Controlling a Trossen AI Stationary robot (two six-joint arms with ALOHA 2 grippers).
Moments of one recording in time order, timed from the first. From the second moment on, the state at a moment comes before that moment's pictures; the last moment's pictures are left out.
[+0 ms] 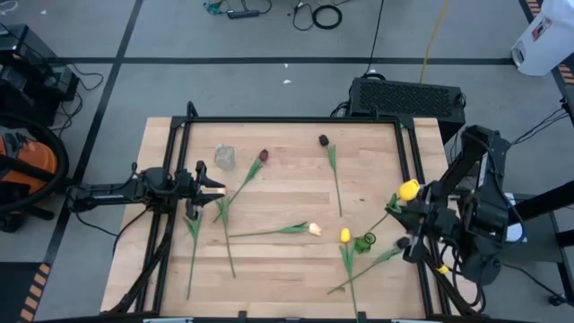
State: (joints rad) left arm 0.06 0.00 0.01 0.04 0.12 -0.07; right arm 1.17 1.11 1.17 -0.81 1.57 0.71
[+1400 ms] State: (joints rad) left arm 0.06 0.00 0.01 0.04 0.12 -0.07; right arm 1.20 1.20 0.95 -1.29 1.48 1.56
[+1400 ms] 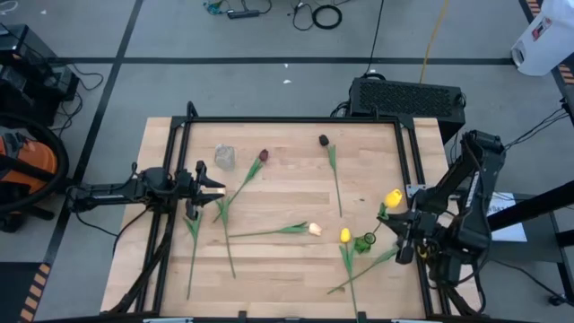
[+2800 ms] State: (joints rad) left arm 0.06 0.00 0.01 0.04 0.12 -0.07; right arm 1.20 1.20 0.78 -1.03 1.29 1.57
